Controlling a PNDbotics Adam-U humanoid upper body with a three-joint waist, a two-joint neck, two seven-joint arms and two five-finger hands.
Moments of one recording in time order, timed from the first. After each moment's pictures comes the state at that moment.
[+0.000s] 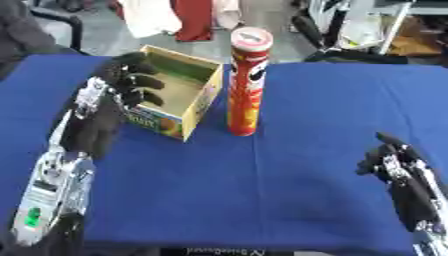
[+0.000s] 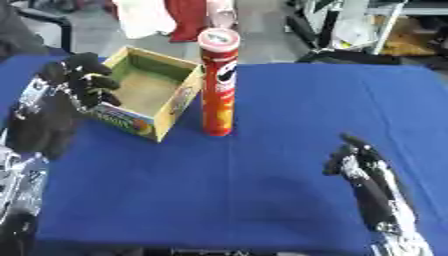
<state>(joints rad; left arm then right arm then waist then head) -0.16 0.18 -0.02 -1.95 0.34 0.02 -0.32 -0.06 -0.17 0.10 -1.66 -0.28 -0.11 0.06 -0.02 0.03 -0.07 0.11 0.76</state>
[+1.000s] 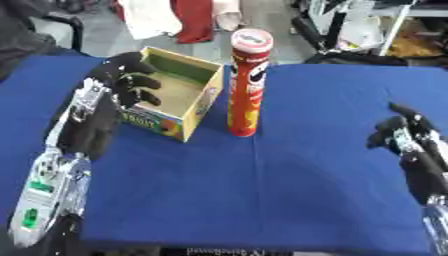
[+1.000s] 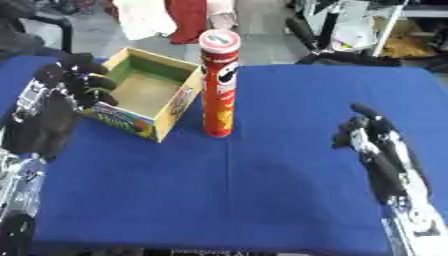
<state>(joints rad) -0.16 0.18 -0.02 -1.95 0.34 0.00 -0.34 -0.37 -0.37 0.07 -1.67 -0.19 -0.12 0.07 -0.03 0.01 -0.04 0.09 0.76</state>
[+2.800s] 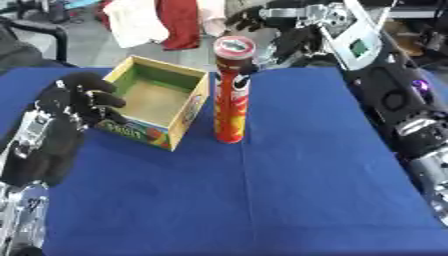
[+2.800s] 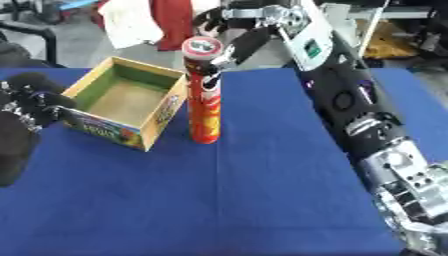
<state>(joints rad) -0.20 0.17 -0.05 -1.96 0.39 -0.01 -0.44 -1.17 -0.24 0.14 -0.88 0.49 -0.30 0.80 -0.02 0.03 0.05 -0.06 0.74</state>
